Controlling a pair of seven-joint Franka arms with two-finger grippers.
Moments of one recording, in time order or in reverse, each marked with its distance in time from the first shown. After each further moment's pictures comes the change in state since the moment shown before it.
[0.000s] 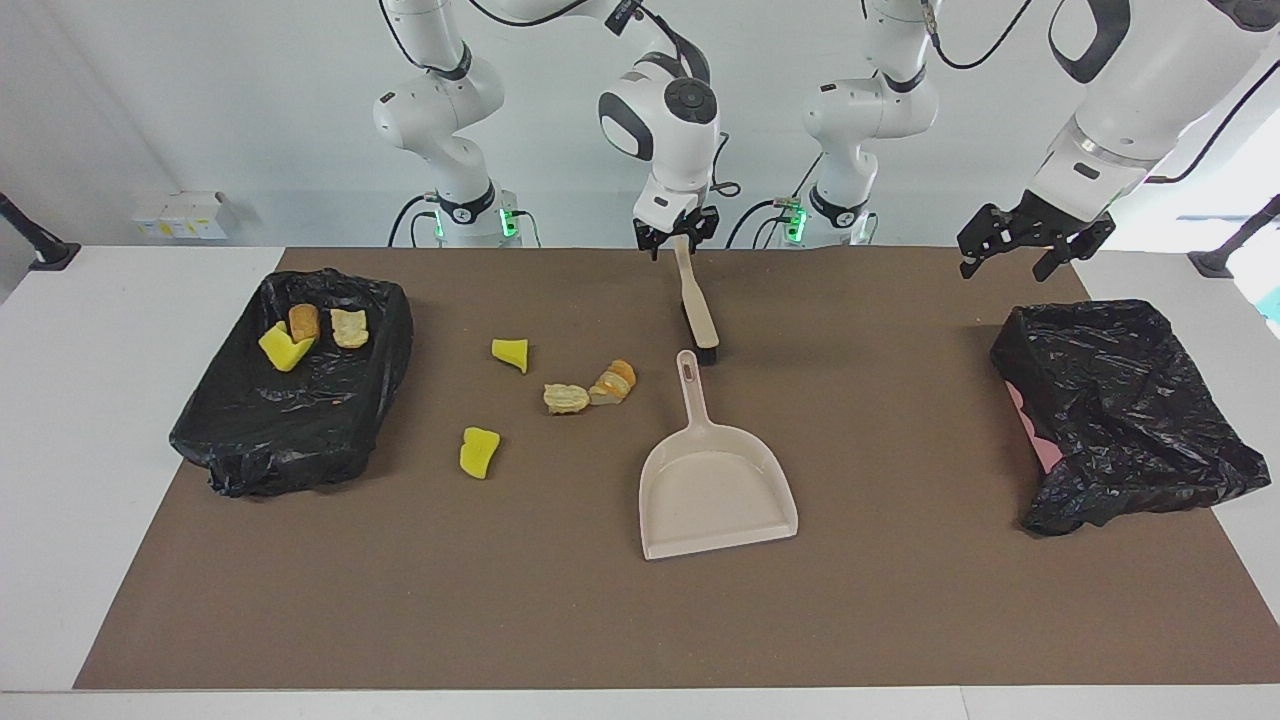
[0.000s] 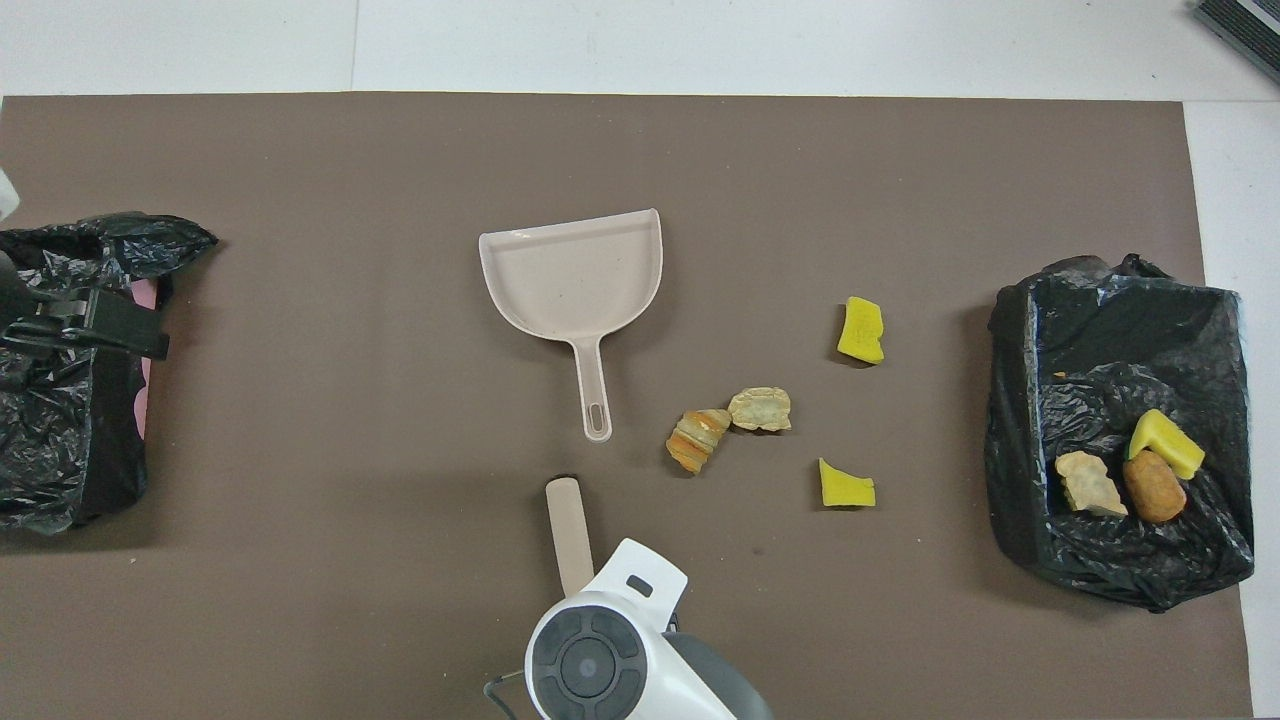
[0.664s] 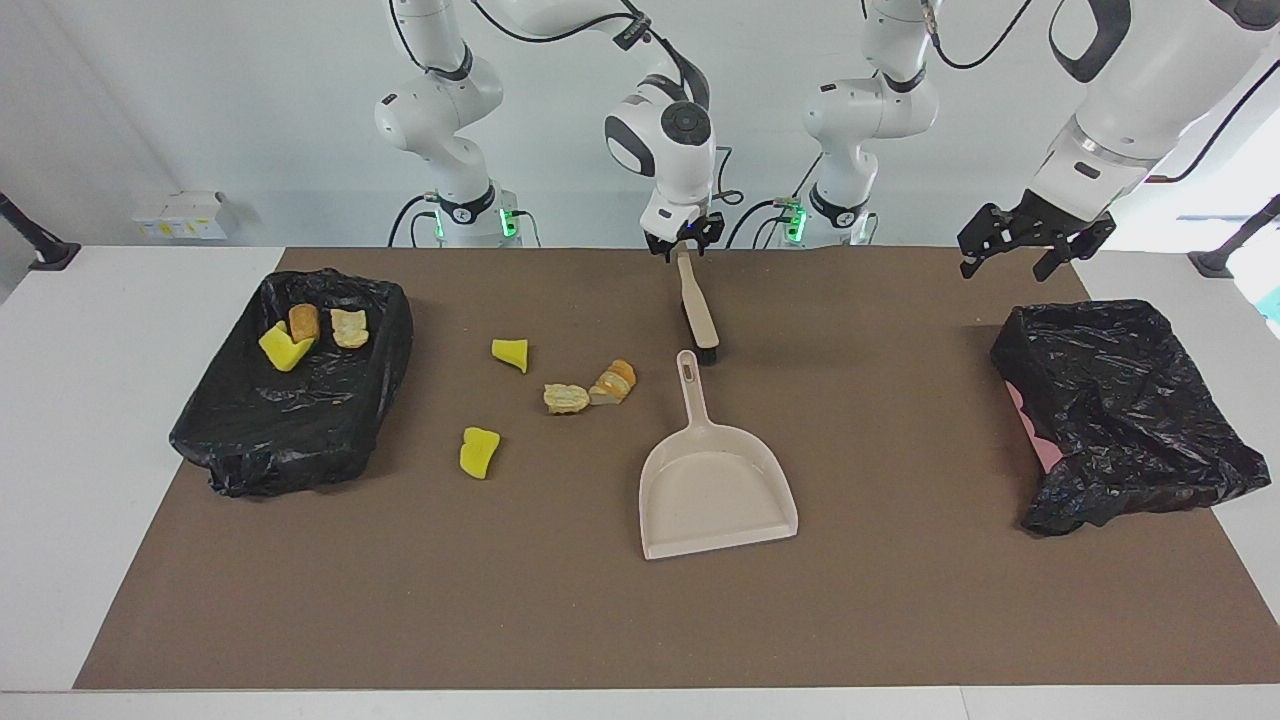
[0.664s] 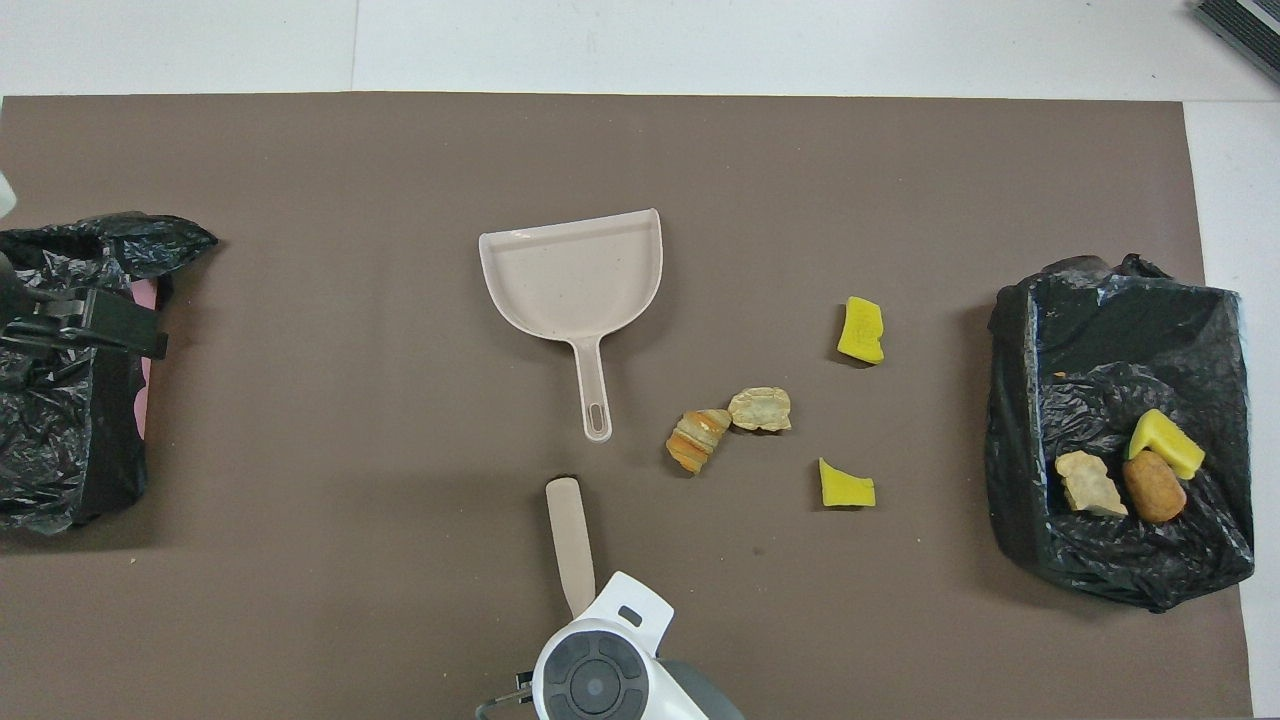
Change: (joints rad) left arm 0.000 -0.004 0.000 0.004 0.000 0.004 0.001; right arm 0.054 0.028 -0.001 -0.077 0.117 0.135 0.000
